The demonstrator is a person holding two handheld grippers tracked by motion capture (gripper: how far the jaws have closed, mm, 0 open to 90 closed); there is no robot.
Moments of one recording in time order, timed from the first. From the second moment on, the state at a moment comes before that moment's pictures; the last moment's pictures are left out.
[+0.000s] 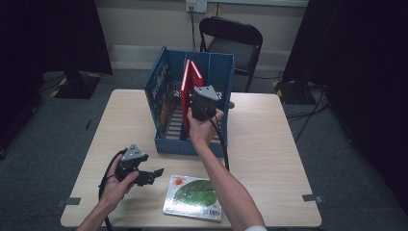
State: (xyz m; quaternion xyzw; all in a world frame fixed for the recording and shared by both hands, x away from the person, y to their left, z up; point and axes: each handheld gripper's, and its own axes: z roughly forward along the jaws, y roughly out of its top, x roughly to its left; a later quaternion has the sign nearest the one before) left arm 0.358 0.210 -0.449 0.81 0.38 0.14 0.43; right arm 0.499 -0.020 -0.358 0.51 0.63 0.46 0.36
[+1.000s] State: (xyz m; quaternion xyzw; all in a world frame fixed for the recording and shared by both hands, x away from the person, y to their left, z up) left arm 0.357 0.209 -0.448 0.81 0.38 0.14 0.43; right arm 0.460 -0.030 -0.385 0.48 0.66 0.47 0.34
